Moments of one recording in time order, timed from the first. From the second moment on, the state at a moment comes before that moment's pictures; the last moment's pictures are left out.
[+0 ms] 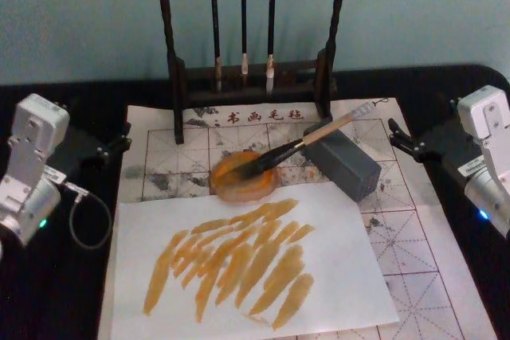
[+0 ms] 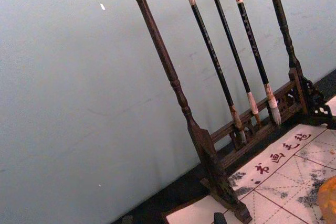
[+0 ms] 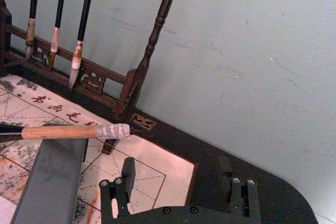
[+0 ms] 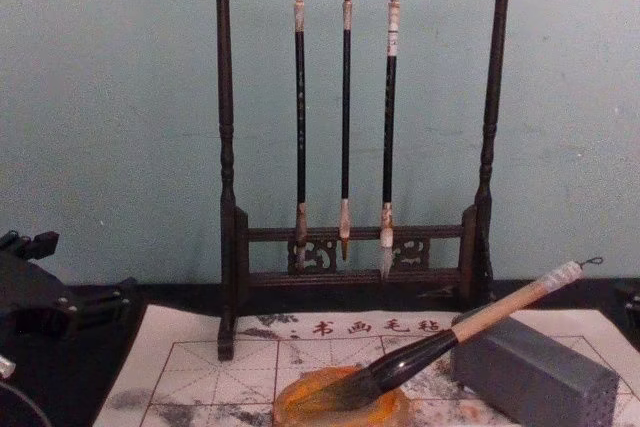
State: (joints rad) left arm -0.20 0.60 0.45 -1.41 -0.25 -0.12 0.03; right arm 0.20 0.60 -0.45 -1.41 0.25 -0.12 -0.03
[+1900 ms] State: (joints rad) left arm -0.20 0.60 0.45 -1.41 -0.25 -0.12 0.03; right arm 0.20 0.60 -0.45 -1.41 0.25 -0.12 -0.03
